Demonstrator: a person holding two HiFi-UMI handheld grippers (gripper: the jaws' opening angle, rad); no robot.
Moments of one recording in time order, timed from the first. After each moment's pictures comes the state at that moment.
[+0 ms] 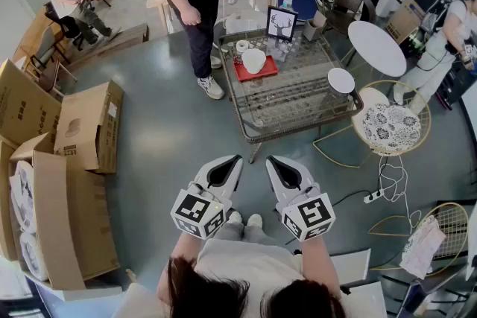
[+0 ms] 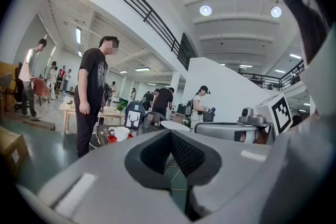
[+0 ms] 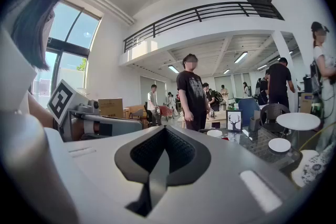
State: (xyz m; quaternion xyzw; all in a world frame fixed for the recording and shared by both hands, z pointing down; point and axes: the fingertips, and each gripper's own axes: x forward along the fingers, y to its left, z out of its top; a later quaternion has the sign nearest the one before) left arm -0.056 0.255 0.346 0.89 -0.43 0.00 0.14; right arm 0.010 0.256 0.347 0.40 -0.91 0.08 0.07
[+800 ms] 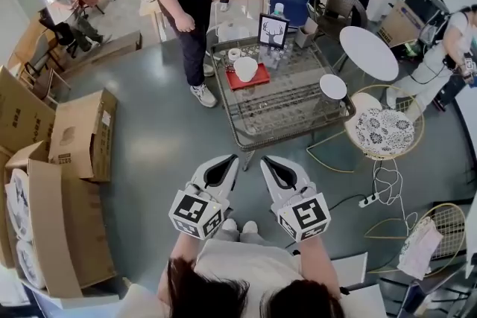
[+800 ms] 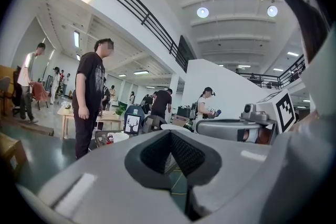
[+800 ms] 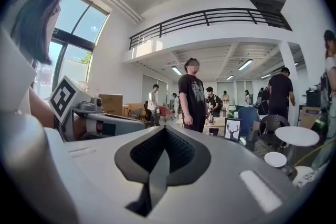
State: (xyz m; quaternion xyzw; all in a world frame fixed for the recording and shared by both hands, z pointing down) left arm -0.048 0.234 0.337 0.89 -0.44 0.00 0.12; right arm 0.013 0.240 0.333 0.39 -0.92 0.03 0.08
